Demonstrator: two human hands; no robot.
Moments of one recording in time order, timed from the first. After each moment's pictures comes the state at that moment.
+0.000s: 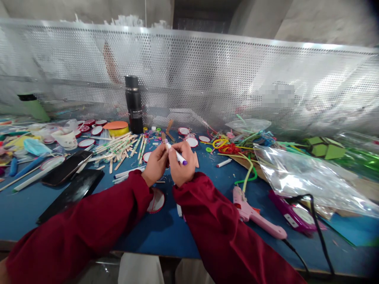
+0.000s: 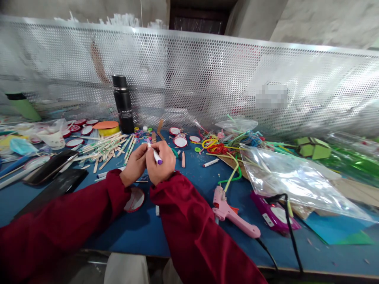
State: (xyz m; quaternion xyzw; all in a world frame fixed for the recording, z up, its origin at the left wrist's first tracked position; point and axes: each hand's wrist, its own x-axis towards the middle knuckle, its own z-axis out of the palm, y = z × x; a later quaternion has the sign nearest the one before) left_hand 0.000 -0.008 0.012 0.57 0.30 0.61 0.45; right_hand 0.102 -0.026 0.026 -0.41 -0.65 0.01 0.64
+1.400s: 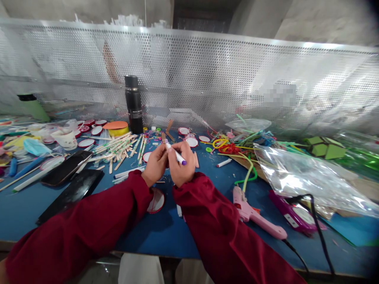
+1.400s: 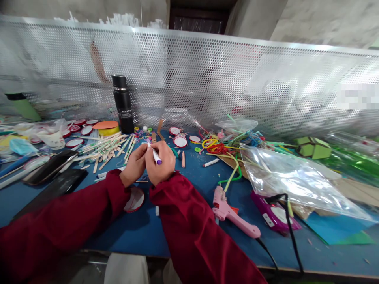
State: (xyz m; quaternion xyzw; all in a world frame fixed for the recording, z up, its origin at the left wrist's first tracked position) left_hand -0.001 -0.008 0.012 0.58 0.30 0.62 0.44; right_hand 0.102 -0.028 0.027 -0.43 -0.66 0.00 0.62
